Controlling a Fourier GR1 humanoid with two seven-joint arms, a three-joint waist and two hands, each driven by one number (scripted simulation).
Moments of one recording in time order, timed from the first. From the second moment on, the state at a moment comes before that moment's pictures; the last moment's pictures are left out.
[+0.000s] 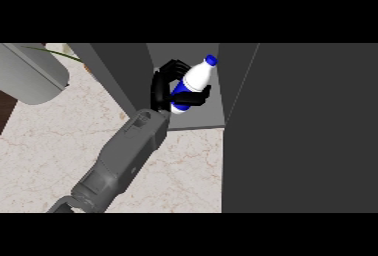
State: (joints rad) left arm -0.93 0.00 -0.34 -0.50 0.49 0.60 -0.37; right arm 1.06 -0.37 0.28 -2.49 -0.07 0.25 -0.52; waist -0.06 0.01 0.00
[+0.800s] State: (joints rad) left arm -1.12 0.03 -0.32 -0.19 0.38 0.78 -0.43; right arm 1.07 -0.37 0.26 -2.47 -0.08 0.31 -0.56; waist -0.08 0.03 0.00
